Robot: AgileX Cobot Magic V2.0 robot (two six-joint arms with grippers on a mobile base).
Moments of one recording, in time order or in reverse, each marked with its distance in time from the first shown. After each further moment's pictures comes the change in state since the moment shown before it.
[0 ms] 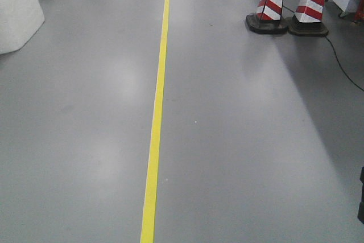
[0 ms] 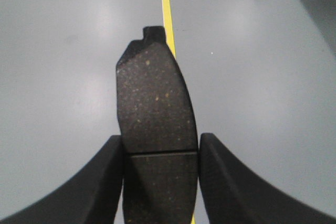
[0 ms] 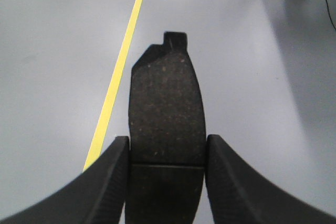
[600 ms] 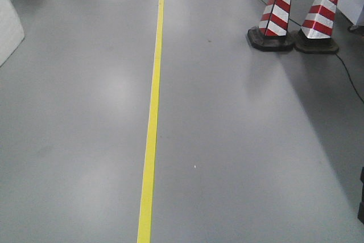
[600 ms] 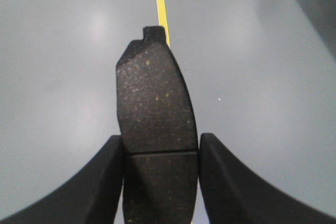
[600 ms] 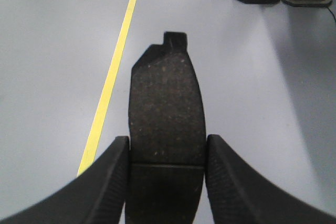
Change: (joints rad) left arm 0.000 0.000 0.000 0.000 0.000 0.000; right arm 0.000 0.000 0.000 0.000 0.001 0.000
